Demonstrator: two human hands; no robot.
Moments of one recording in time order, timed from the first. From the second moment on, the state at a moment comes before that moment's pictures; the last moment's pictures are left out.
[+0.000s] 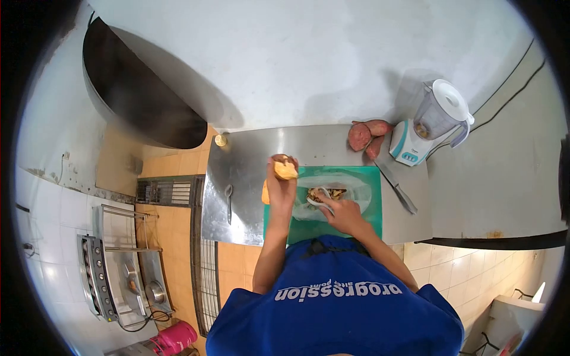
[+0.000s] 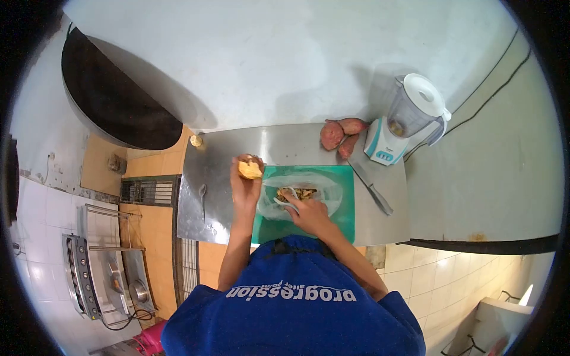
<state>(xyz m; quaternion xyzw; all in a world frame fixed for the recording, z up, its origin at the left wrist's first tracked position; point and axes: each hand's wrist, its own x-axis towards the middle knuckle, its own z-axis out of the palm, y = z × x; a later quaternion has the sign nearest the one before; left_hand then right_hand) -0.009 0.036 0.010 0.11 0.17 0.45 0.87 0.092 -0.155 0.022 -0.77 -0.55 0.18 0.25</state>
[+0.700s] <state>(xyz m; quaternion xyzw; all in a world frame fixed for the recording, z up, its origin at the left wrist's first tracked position) -0.003 0.001 0.016 0.14 0.22 0.41 0.87 0.098 -0.125 0.060 -0.75 -0.49 0.27 0.35</state>
